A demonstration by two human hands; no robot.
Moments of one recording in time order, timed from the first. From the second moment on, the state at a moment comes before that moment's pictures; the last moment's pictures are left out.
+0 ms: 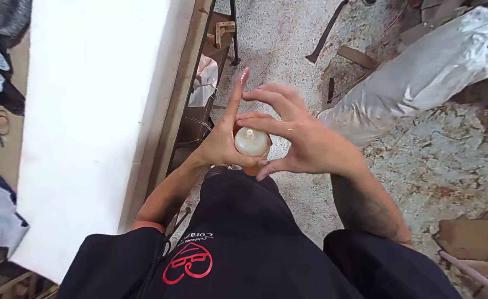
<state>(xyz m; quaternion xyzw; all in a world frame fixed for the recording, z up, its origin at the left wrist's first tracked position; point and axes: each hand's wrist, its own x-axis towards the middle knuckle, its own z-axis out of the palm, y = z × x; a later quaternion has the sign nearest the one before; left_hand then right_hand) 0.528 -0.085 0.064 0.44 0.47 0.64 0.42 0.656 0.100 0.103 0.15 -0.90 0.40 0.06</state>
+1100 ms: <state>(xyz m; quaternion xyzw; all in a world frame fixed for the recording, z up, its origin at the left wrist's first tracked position) 0.531 -0.189 0.035 0.20 0.74 0.64 0.05 0.598 0.055 -0.059 -0.17 -0.49 0.85 0.08</state>
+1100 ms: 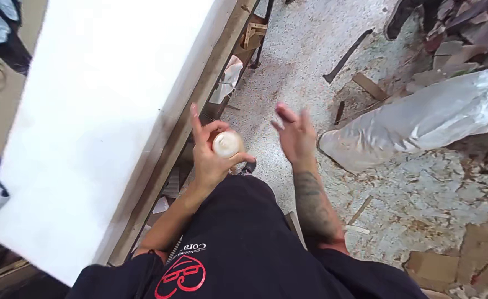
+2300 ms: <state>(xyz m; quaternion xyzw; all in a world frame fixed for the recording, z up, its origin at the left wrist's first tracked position) 0.511 -0.275 0.048 0.17 0.73 0.66 0.01 0.569 -0.059 -0.210 -0.26 -0.59 0.72 -0.24</state>
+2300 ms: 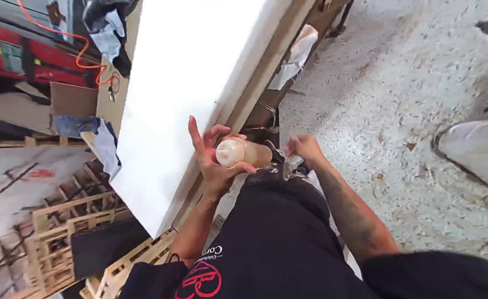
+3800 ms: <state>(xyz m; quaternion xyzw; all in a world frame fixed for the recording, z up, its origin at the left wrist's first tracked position) 0.501 -0.252 0.078 0.37 0.79 0.48 -0.11 0.492 -0.106 0.053 -0.15 -0.27 0.95 -0.09</state>
